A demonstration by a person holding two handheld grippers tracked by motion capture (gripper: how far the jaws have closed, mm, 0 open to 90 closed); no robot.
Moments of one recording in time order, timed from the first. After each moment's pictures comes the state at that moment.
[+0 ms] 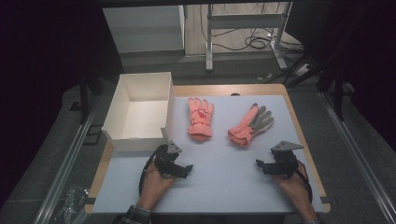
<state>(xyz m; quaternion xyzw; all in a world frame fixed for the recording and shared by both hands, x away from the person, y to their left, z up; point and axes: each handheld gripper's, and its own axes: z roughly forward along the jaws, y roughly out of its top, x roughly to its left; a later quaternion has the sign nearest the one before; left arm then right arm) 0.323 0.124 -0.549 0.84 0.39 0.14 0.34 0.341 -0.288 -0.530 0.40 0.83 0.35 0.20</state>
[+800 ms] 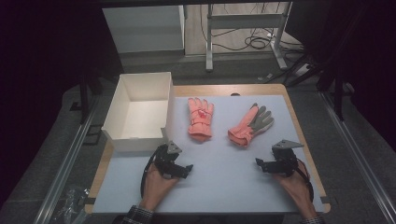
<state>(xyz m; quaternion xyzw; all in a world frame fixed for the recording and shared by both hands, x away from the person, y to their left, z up) 0.323 0.124 -0.549 0.84 0.39 0.14 0.34 0.344 -0.286 -0.527 0.43 0.81 0.35 0.18</state>
